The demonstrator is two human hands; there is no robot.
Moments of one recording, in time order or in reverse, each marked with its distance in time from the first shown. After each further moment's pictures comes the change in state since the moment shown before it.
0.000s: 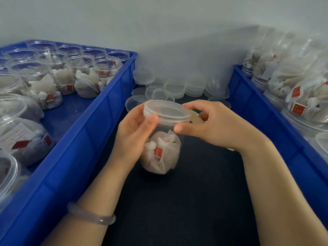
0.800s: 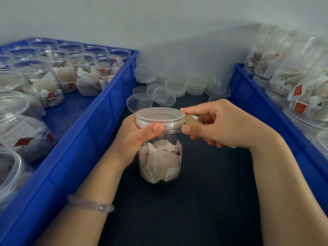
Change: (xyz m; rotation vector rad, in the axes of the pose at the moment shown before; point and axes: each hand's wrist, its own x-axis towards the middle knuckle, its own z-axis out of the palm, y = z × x) left_hand 0.004 -0.007 -0.012 0.006 -0.119 -0.158; right_hand -0.008 -0.001 -0.009 0.031 -0.095 0.020
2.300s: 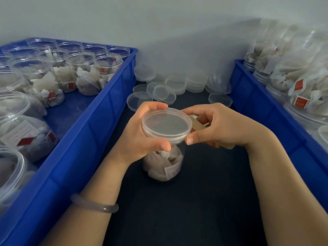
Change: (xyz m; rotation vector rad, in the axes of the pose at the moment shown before) left_hand -0.005 0.011 0.006 0.185 -0.125 0.128; right_hand 0.009 0.016 0.001 0.151 -0.139 -0.010
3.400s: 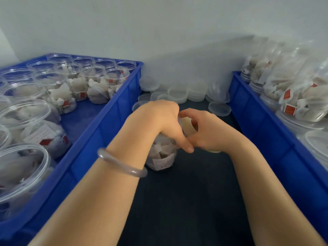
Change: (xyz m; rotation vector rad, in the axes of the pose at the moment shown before) left_hand 0.059 0.083 0.021 1.162 -0.422 -0.463; right_hand 0.009 -0.002 0.017 -0.390 0.237 0.001
